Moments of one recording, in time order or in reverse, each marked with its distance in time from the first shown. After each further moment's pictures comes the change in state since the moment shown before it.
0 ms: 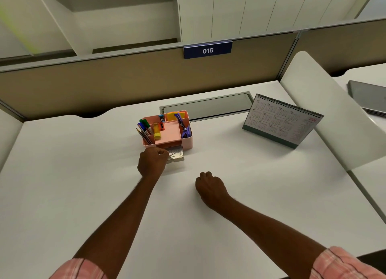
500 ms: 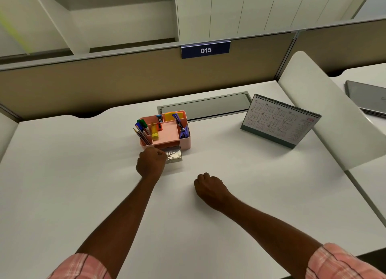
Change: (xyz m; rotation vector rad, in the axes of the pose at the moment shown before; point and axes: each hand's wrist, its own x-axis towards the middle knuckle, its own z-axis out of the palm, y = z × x) left_hand 0.008 0.001 0.012 0.161 0.028 -0.049; right_hand -0.004 0.017 0.008 -0.265 0.208 -0.111
